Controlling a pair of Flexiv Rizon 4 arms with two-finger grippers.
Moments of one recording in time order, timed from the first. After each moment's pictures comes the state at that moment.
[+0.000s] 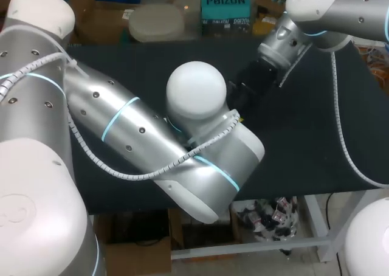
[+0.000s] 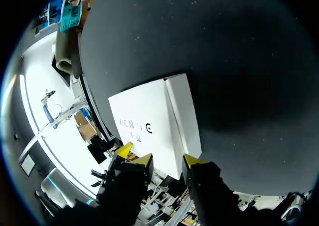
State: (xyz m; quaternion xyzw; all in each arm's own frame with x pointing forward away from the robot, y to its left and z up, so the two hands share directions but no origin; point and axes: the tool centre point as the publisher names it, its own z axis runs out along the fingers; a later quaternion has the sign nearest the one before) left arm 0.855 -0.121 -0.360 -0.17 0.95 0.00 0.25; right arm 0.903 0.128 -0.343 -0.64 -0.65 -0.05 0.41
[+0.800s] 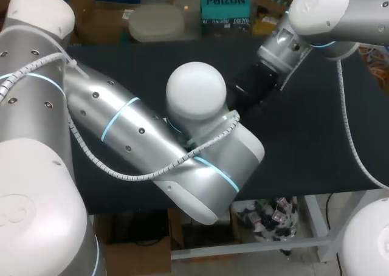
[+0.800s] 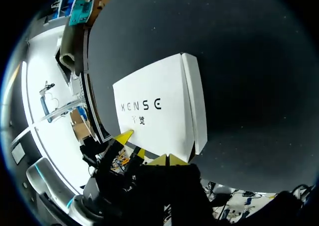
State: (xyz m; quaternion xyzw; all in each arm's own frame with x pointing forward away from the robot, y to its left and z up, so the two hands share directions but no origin) left arm 0.852 -0.122 -0.359 -0.17 0.96 0.00 0.25; right arm 0.868 0.137 -0.333 -0.64 -0.68 -0.09 0.36
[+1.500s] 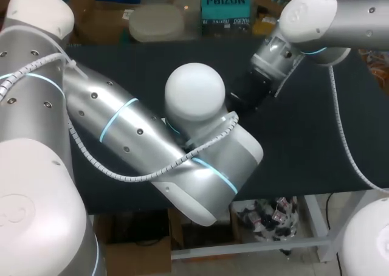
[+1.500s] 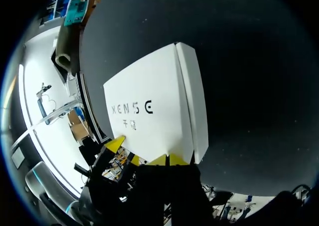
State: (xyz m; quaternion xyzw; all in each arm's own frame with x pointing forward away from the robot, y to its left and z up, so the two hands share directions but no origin) left arm 0.849 -0.120 -0.360 -0.17 0.95 0.00 0.25; right arm 0.866 0.145 -0.354 -0.64 -0.67 -0.07 0.37
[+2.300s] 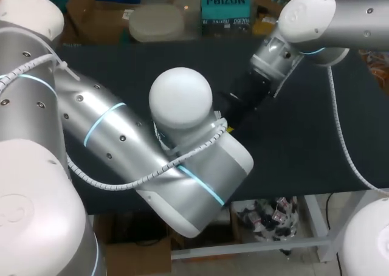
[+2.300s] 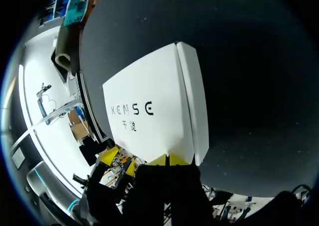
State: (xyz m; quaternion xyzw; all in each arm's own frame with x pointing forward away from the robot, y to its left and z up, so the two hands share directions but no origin) left arm 0.831 -0.118 -0.341 -0.16 0.95 -0.03 0.26; right arm 0.866 0.147 -0.356 -0.64 -0.67 -0.07 0.37
